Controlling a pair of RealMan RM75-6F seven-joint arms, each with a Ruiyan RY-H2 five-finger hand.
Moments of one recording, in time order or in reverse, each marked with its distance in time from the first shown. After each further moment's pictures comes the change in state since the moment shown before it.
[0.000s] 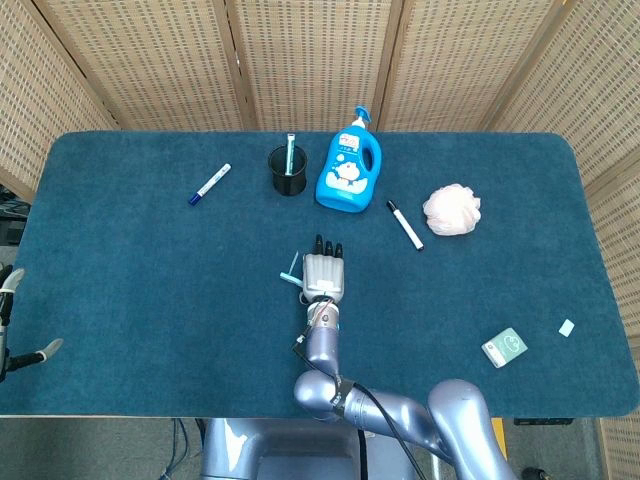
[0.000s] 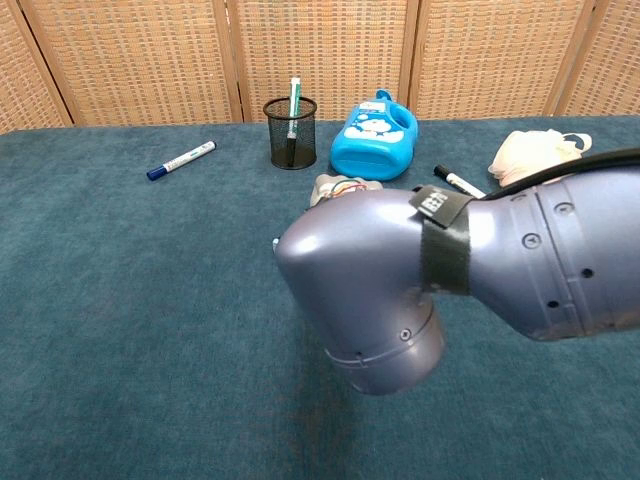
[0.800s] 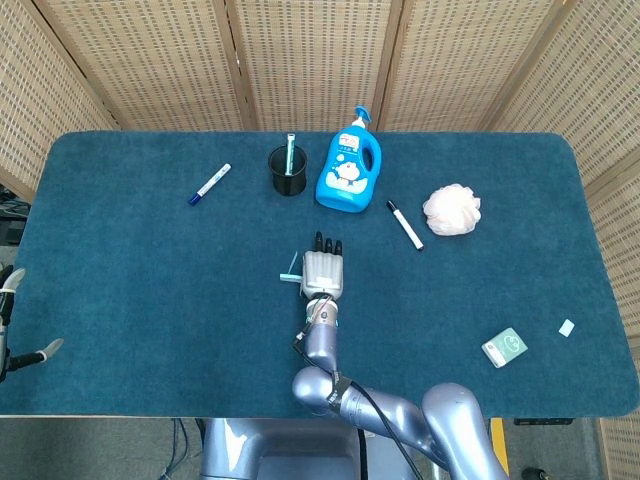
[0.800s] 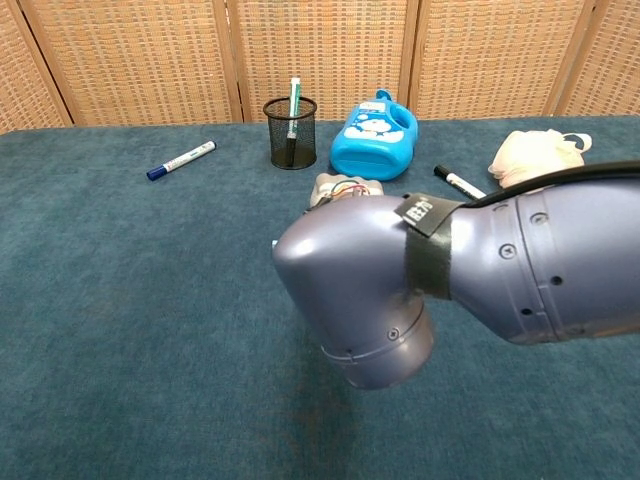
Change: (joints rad) left arm -0.002 -0.002 0.002 0.001 0.000 0.000 0.002; right arm 0.008 -0.031 0.033 0.083 -0.037 -0.042 0.004
